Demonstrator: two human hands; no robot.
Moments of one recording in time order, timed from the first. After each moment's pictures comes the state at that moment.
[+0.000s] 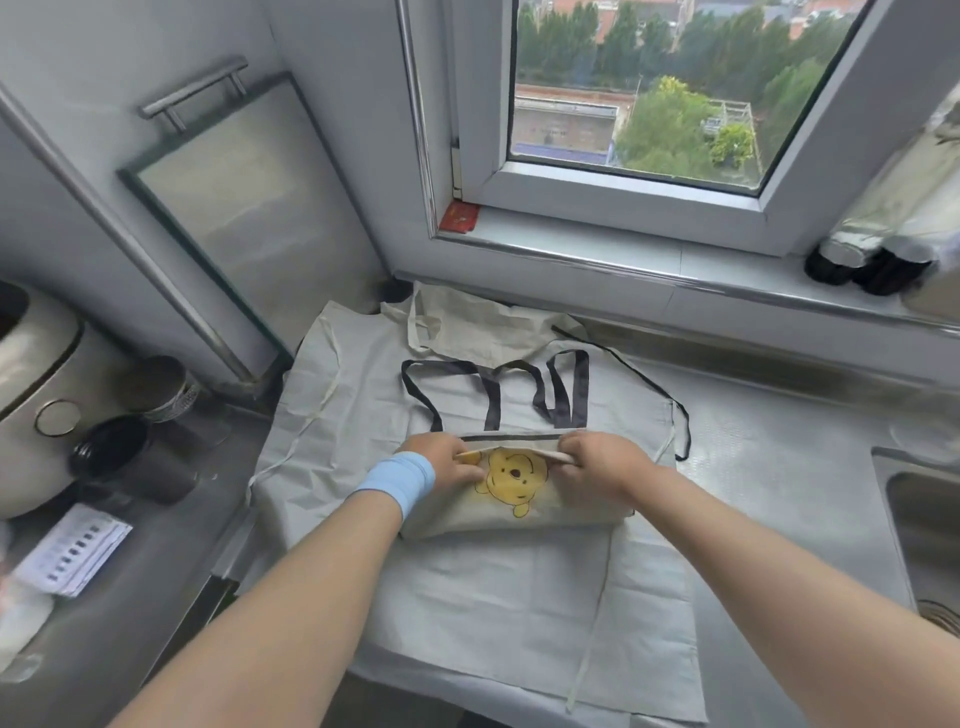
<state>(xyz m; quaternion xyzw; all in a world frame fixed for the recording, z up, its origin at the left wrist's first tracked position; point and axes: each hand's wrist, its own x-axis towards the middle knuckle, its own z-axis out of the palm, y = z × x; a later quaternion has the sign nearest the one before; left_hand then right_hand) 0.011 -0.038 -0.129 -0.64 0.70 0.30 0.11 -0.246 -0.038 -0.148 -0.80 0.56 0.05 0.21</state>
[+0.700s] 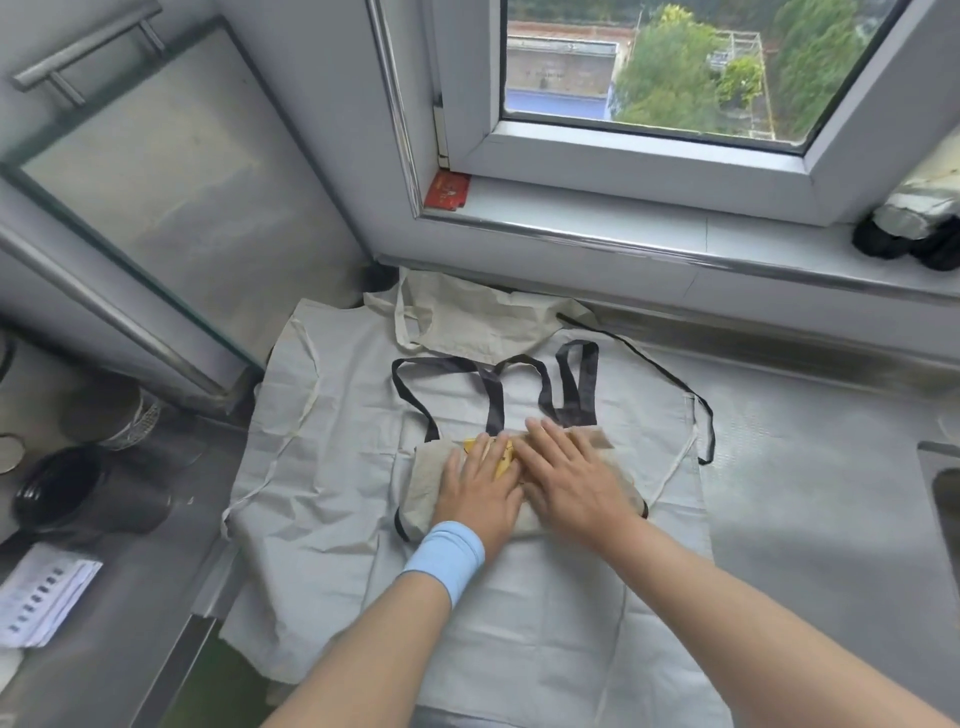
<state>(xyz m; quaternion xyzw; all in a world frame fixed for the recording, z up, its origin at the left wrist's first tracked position) -0.038 -0.014 -0.210 -0.59 0.80 0.09 0.06 -0.208 -0.031 -0.210 -0.85 0.52 -0.03 0.05</state>
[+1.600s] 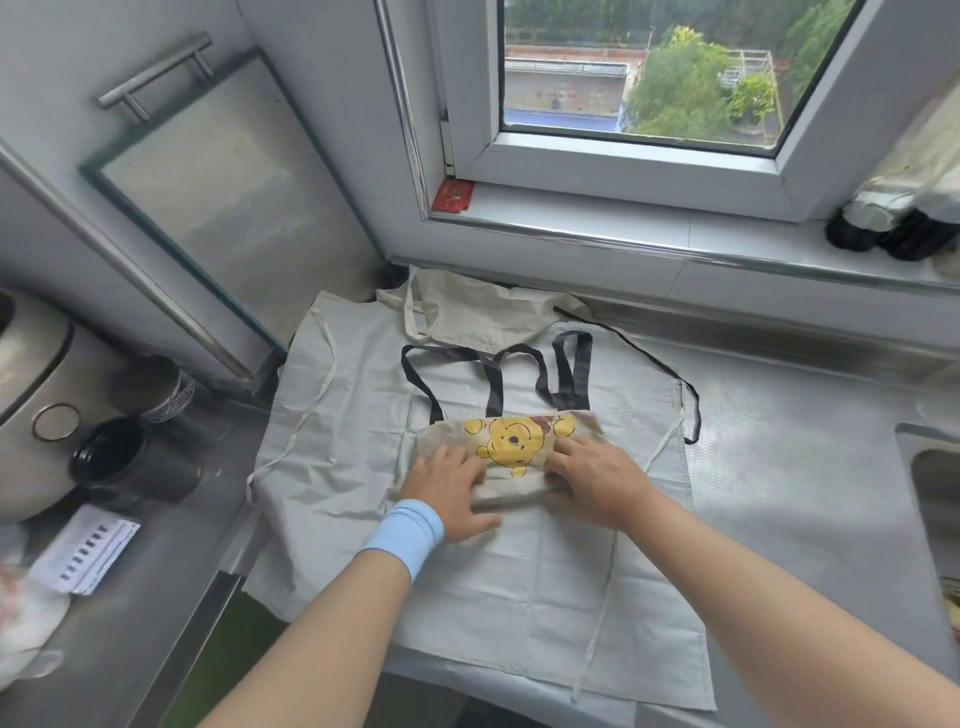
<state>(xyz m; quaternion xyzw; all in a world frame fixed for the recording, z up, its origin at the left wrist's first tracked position) 0.001 0.008 -0.168 -0.58 0.80 0.14 0.12 -0.239 -0.008 -0.172 -0.87 0.47 0.04 0.11</state>
